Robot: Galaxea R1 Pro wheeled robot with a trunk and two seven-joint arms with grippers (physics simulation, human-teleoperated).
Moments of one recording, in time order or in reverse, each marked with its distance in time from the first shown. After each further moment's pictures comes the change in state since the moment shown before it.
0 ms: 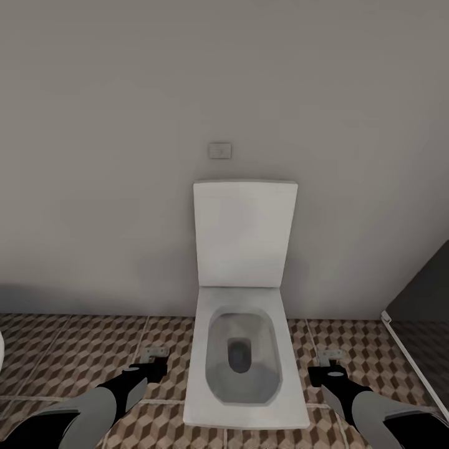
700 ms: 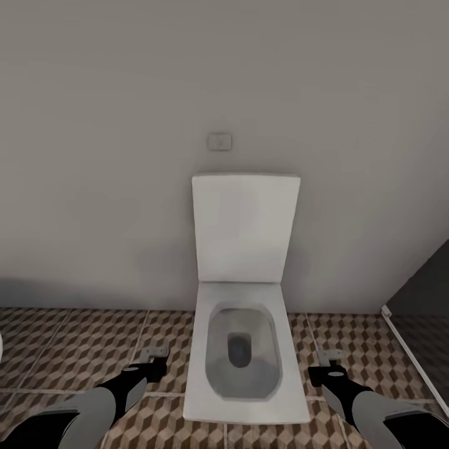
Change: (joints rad) left arm 0.000 0.002 0.000 0.000 0.000 0.000 0.001; right arm 0.000 -0.001 0.000 0.000 0.001 0.000 0.002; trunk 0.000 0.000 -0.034
